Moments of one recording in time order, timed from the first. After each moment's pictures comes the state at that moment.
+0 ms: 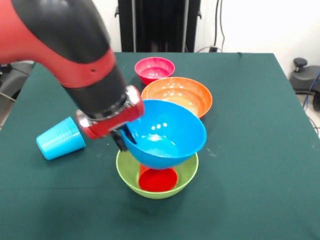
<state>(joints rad) -0.74 -0.28 0.74 1.05 -0.51 1.19 1.27</state>
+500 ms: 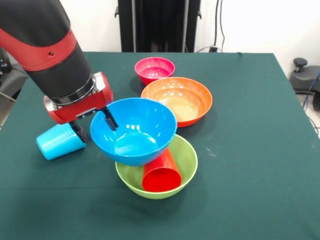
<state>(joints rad) -0.81 -0.32 0.74 1.09 -0.51 1.21 1.27</state>
